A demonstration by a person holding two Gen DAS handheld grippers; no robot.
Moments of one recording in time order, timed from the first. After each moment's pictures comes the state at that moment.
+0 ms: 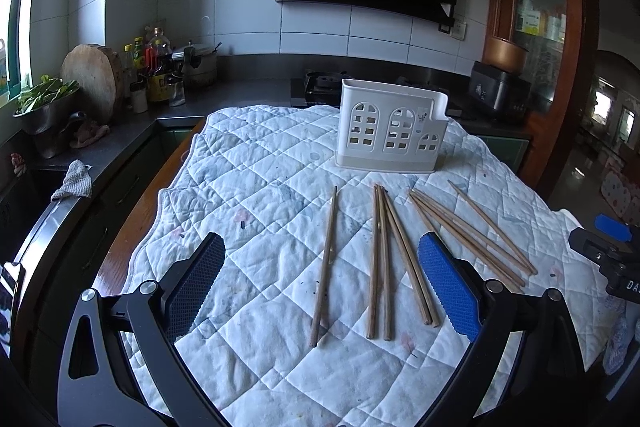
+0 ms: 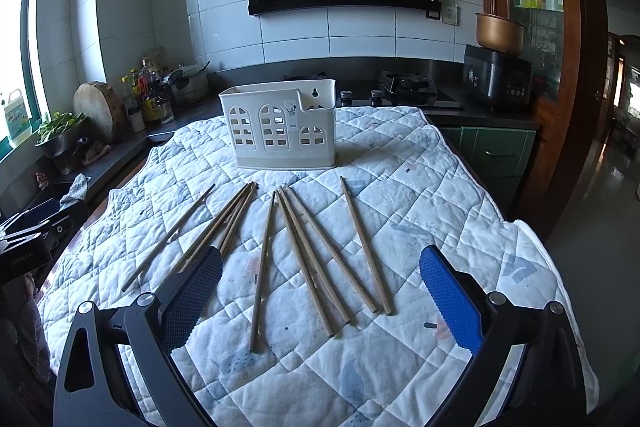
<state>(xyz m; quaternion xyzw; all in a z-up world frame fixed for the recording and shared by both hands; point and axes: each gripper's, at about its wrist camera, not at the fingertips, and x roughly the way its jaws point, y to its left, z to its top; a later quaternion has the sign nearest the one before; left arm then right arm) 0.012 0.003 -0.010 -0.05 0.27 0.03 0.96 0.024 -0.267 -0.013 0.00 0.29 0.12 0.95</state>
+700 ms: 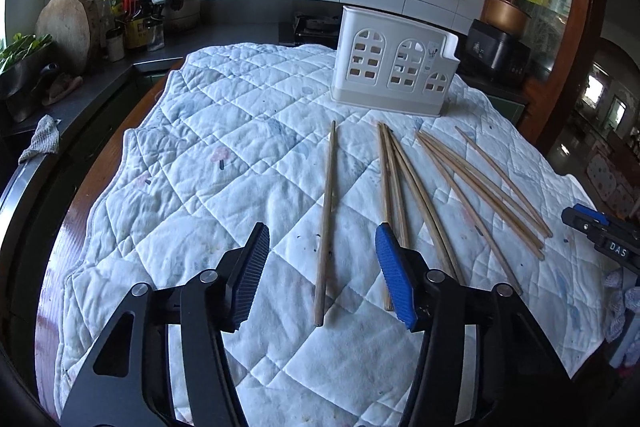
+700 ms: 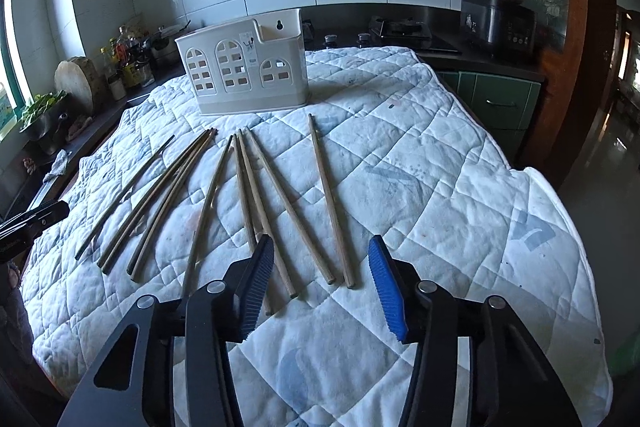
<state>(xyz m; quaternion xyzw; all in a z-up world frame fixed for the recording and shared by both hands) 0.045 0.015 -0.069 -0.06 0.36 -0.01 0.93 0.070 -0.301 -0.073 0.01 0.38 0.12 0.92</state>
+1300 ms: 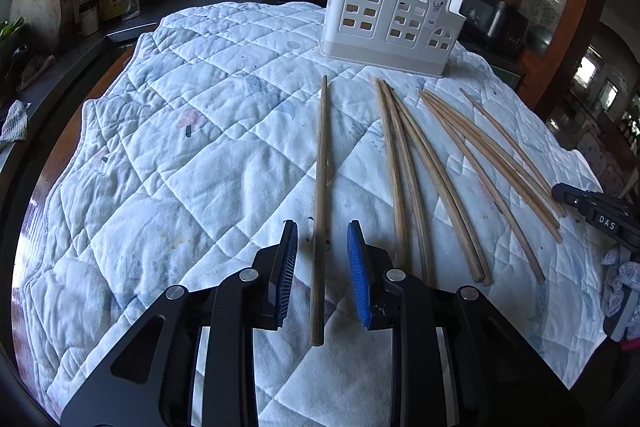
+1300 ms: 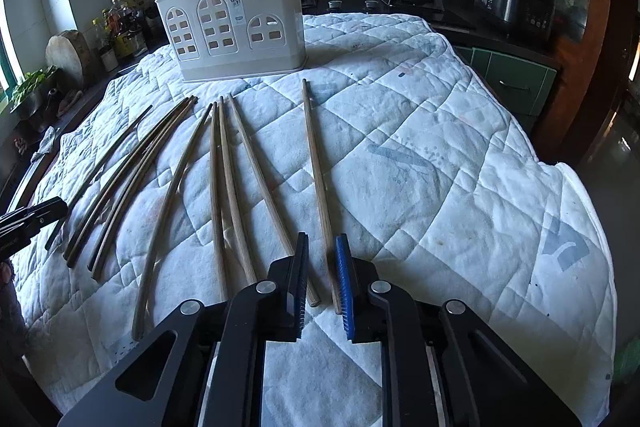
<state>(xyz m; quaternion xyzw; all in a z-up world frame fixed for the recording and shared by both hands) 0.080 0.016 -0.105 -0.07 0.42 -0.04 0.91 0.110 -0.296 -0.102 -0.01 0.43 0.12 0.90</state>
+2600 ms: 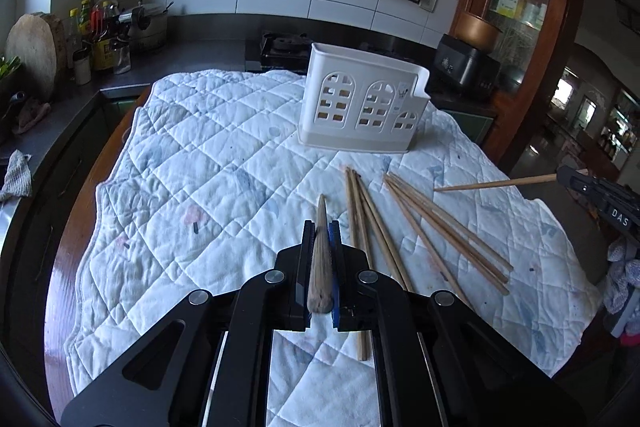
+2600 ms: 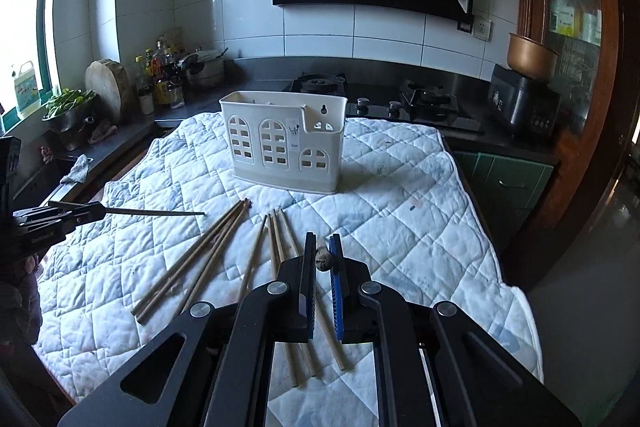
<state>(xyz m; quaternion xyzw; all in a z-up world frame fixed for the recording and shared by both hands) 0.076 0.022 -0.020 -0.07 0.33 -0.07 0.94 0.084 -0.267 0.023 -0.06 0.30 0.16 0.94</state>
